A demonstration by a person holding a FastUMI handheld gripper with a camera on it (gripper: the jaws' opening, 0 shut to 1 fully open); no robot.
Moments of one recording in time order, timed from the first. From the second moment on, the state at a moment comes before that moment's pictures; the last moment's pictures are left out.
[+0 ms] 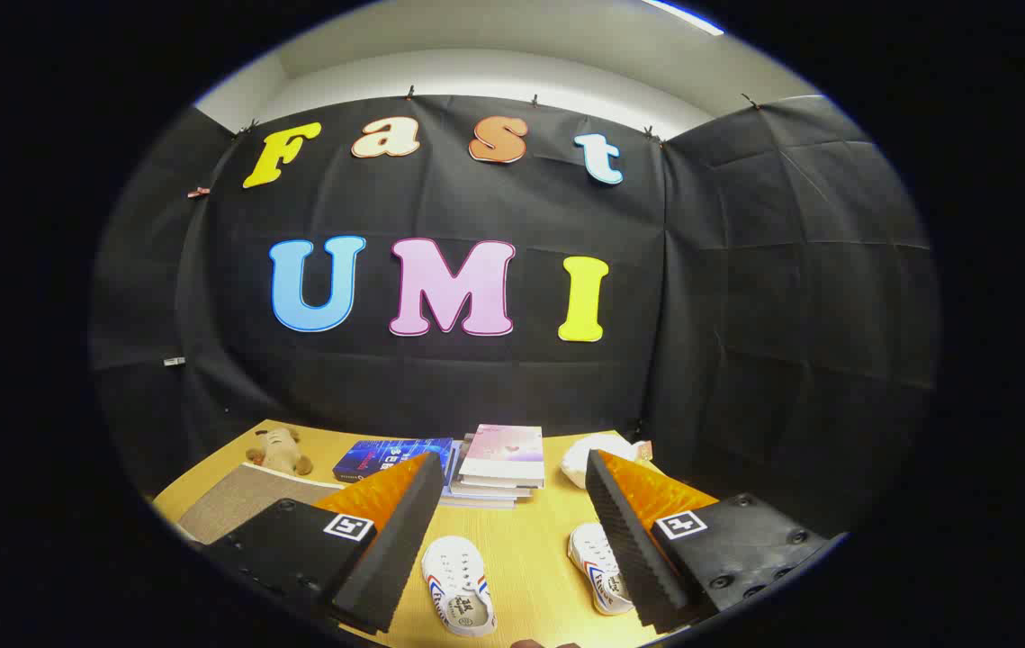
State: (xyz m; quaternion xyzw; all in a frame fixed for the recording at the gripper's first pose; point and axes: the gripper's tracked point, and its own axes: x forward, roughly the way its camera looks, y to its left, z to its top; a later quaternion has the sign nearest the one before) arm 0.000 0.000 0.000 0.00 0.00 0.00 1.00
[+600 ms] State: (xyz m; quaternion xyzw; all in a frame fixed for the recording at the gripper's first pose) arm 0.001 0.018 -0.007 0.00 0.01 0.02 1.00
